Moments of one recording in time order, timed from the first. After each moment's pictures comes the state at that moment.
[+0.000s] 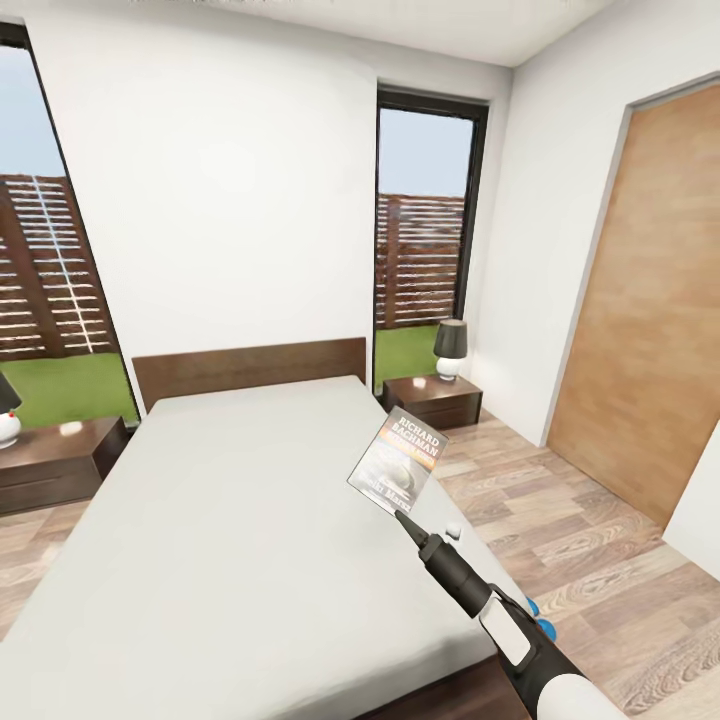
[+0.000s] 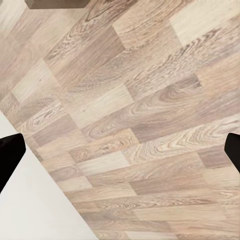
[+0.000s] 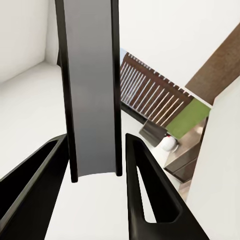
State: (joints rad) left arm 0.14 0.37 -0.35 -0.01 0.12 -0.14 0.15; right arm -0.56 0.03 0.00 -0.47 -0.79 0.13 1.12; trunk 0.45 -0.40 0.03
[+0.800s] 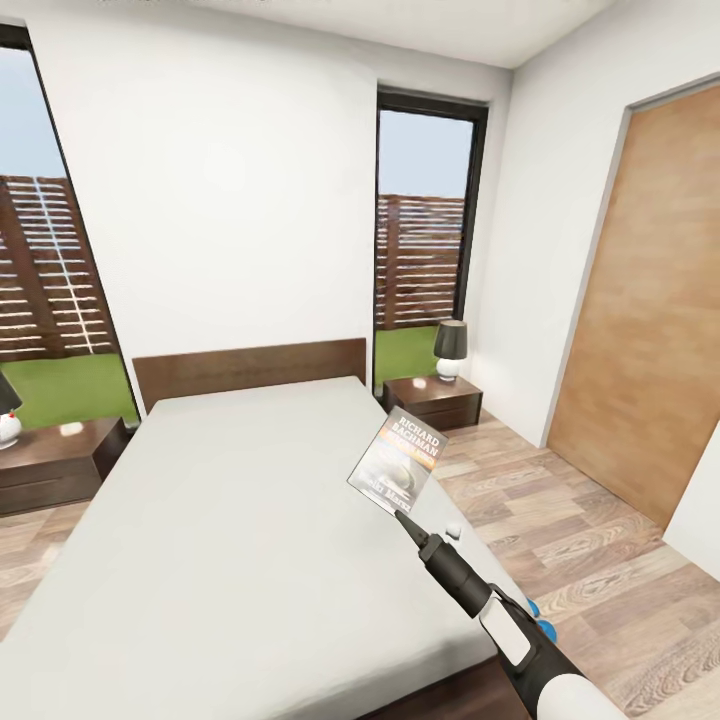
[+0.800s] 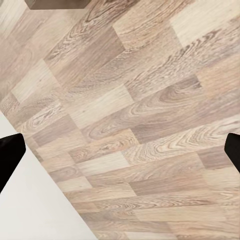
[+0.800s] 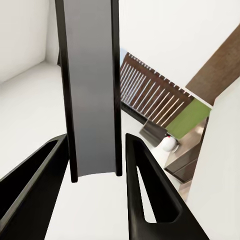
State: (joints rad) left arm 0.14 0.37 -0.35 -0.01 0.12 -0.14 0.15; right arm -0.56 0.03 0.00 -0.47 -0.79 0.13 1.12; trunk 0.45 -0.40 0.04
